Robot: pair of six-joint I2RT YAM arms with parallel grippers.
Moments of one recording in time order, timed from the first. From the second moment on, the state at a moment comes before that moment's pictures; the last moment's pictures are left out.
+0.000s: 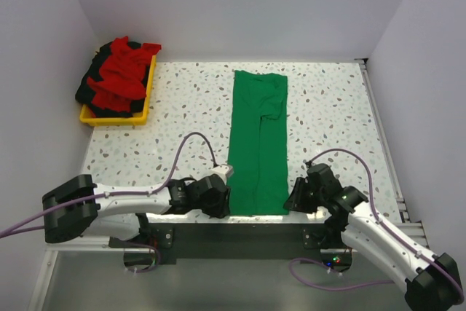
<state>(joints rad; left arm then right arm) -1.18 1.24 0.48 -0.20 -0.07 -0.81 0.56 0.63 0.26 -0.66 -0.19 0.83</state>
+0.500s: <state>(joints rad) -1.18 1.24 0.43 -0.09 -0.03 -0.86 0.57 0.63 0.25 -0.63 -0.22 0.83</state>
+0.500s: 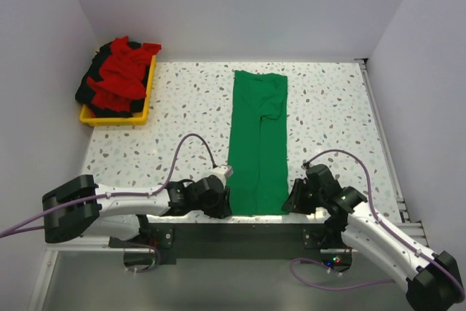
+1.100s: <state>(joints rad) -1.18 1.24 0.43 -0.10 -0.03 -0.87 0.58 0.60 0.23 -0.66 -0.23 0.85</state>
